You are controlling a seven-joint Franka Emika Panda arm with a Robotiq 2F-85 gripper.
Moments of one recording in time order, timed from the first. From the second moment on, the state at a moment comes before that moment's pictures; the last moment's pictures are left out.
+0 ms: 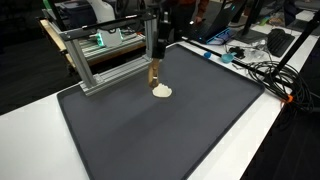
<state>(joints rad) -0.09 0.27 0.00 -1.73 -0.10 1.89 -0.91</state>
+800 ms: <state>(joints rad) -0.08 -0.08 -0.01 -1.86 0.08 1.72 -0.86</state>
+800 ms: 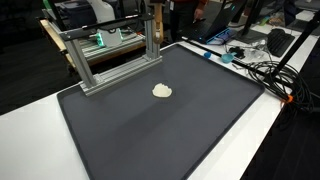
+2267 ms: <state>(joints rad) -0.02 -0.24 0.00 -2.12 0.02 1.76 -0.03</state>
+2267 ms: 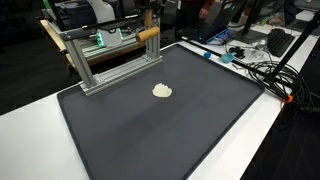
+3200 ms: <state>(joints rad) -0.02 -0.34 -0.05 -2.34 0.04 1.87 -0.12</state>
